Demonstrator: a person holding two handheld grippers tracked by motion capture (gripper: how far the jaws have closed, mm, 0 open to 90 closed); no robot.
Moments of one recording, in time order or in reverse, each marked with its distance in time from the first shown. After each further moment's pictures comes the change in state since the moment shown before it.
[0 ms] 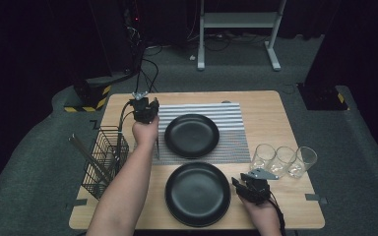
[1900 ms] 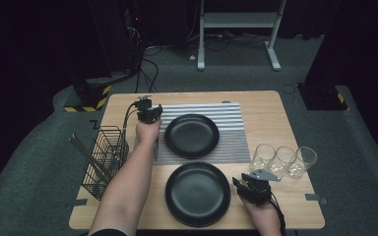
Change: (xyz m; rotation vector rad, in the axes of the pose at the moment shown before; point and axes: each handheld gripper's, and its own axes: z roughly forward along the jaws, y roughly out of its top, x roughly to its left) left arm 0.021 -0.019 0.057 0.179 -0.045 -0.058; right arm -0.001 -0.002 -0.003 -0.022 0.001 0.011
